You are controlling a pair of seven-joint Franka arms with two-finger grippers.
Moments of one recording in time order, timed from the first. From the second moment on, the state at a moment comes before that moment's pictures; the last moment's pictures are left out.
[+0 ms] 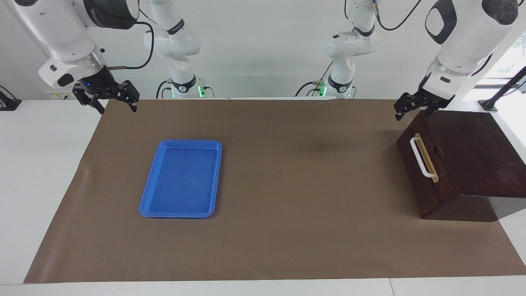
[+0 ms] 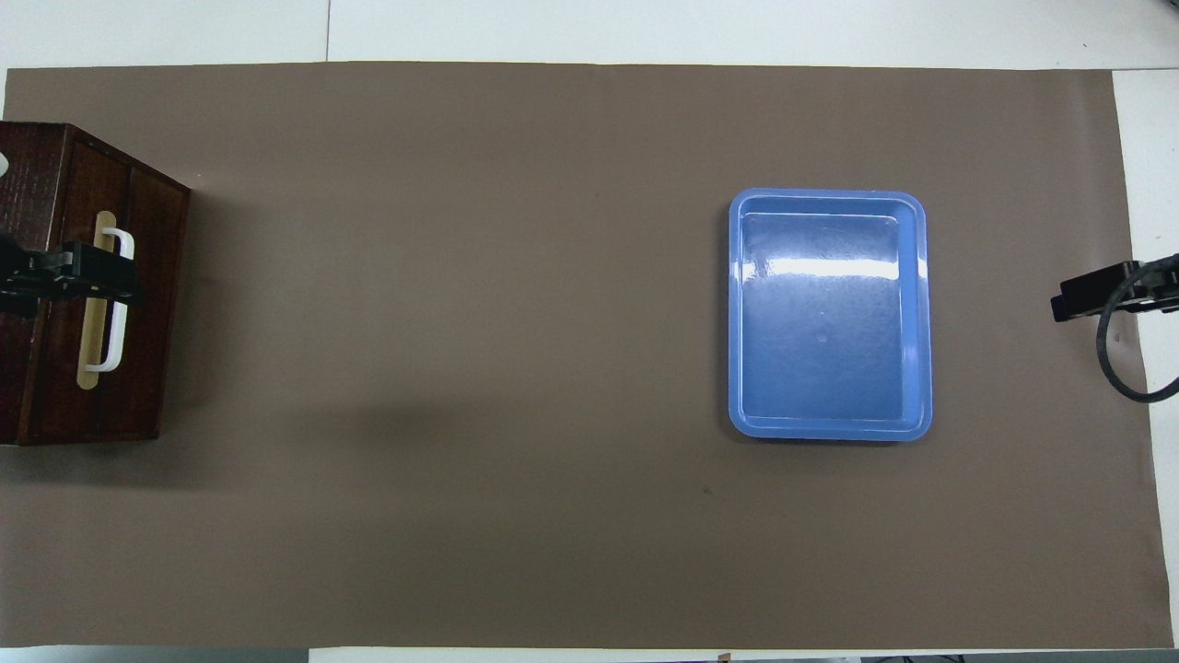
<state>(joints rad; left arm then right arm) 0.13 -0.01 -0.17 -1.64 0.01 1.57 -0.06 -0.09 -0.04 0.01 -1.64 -0.01 1.53 -0.13</state>
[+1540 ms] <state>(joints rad) 0.12 -0.01 -0.18 -1.64 0.01 1.57 -0.07 -0.09 -0.04 0.01 -1.64 -0.01 1.53 -0.13</state>
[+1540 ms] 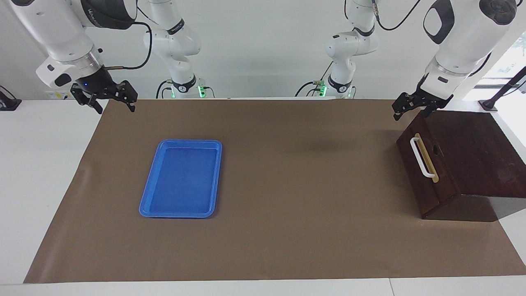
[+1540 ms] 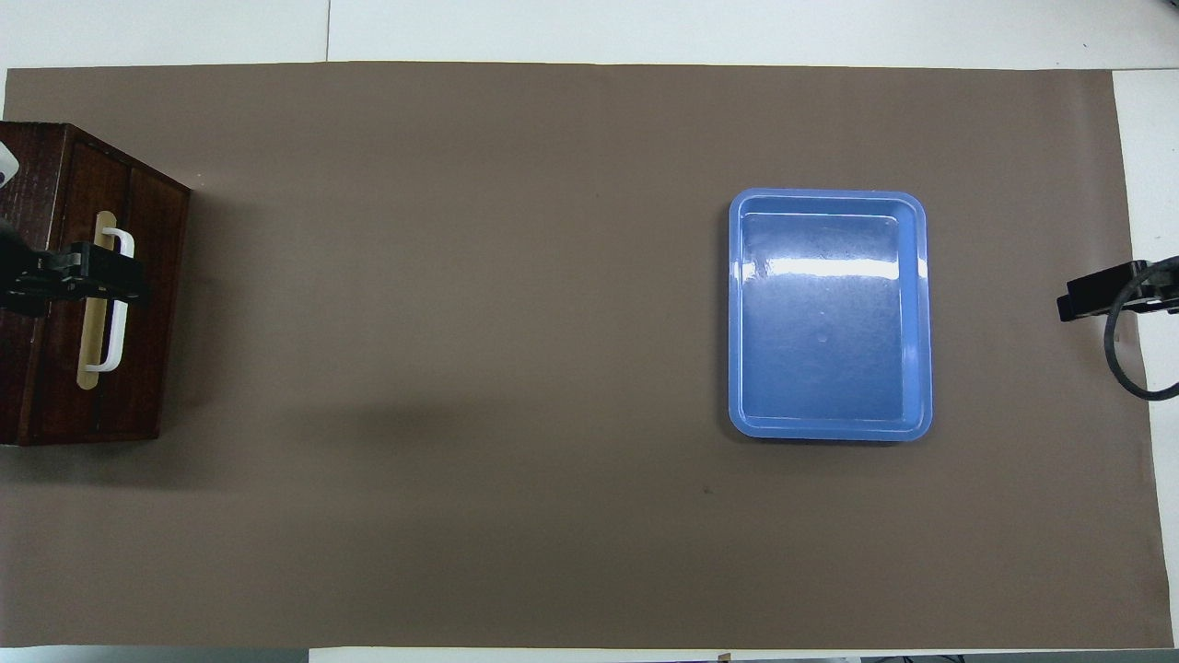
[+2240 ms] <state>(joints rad) 0.12 -0.01 -0.18 -1.64 0.01 1.57 -0.15 -0.10 -0.04 0.01 -1.64 -0.01 1.53 -0.13</state>
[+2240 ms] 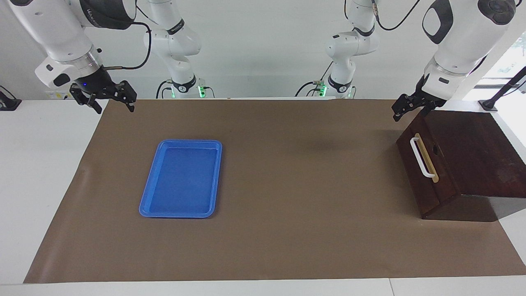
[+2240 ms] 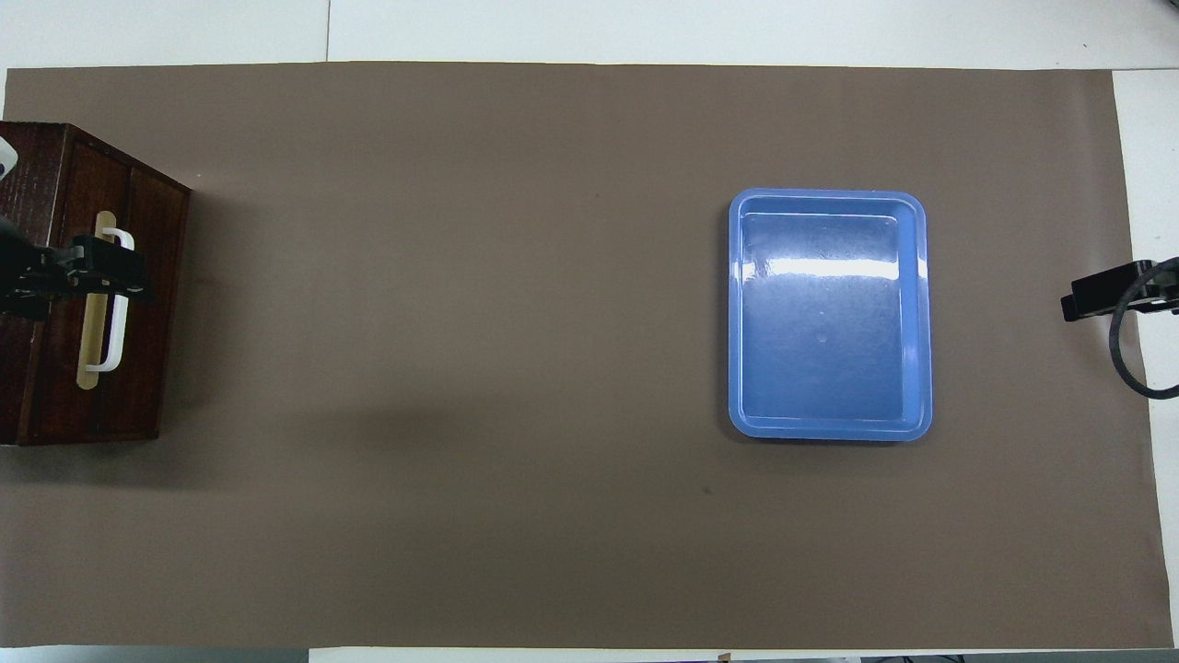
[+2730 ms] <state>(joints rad) 0.09 -0.01 -0.19 -1.64 0.01 1.58 -0.14 -0.10 -0.04 0.01 -1.64 -0.01 1.53 -0.13</state>
